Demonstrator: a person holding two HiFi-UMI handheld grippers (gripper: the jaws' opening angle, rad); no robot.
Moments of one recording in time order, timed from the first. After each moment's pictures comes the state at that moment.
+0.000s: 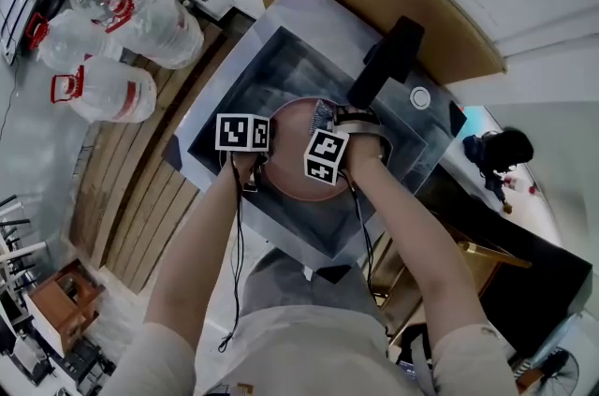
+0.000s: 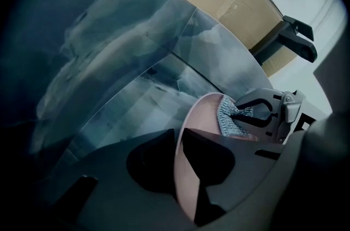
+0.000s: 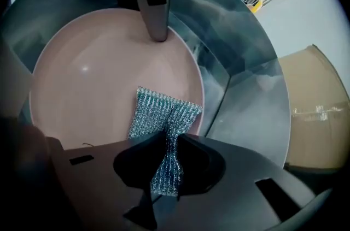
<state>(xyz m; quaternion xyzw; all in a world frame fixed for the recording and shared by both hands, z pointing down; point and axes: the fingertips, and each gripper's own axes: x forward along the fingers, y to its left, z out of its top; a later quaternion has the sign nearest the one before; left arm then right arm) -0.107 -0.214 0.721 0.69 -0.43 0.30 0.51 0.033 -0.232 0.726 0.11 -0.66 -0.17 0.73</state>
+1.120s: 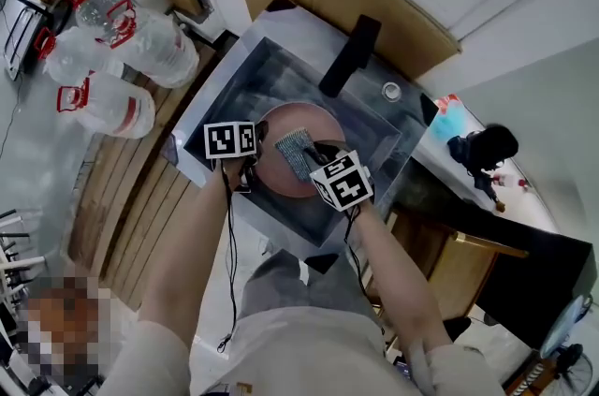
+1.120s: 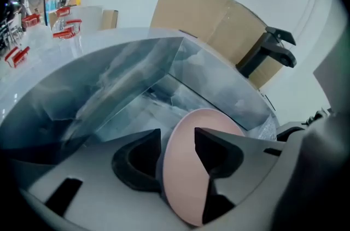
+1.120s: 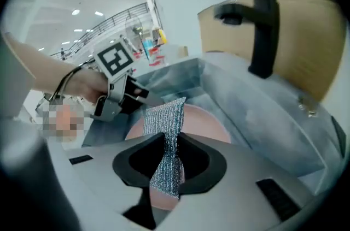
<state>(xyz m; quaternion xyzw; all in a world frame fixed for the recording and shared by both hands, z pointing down) -0.107 -0.211 0.676 0.70 -0.48 0.26 0.46 0.018 -0.145 0.626 0.31 -0.84 0.26 0.37</state>
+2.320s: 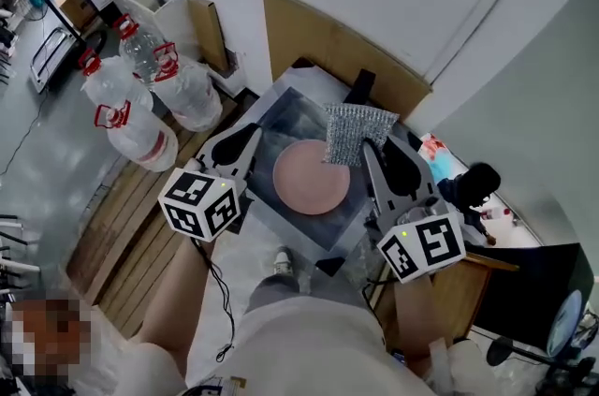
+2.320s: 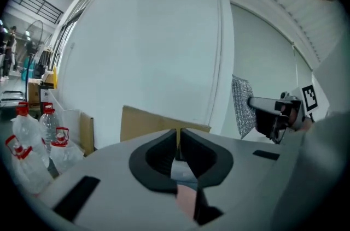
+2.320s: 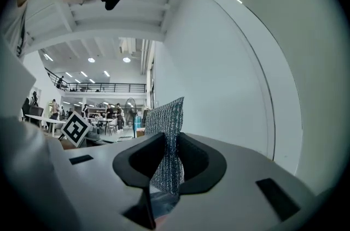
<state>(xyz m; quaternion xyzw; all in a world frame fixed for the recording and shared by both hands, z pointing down) -0.128 -0.133 0.291 0.86 -0.48 0.04 0.15 0.049 -0.100 0.213 0.47 -0.88 0.03 -0.01</state>
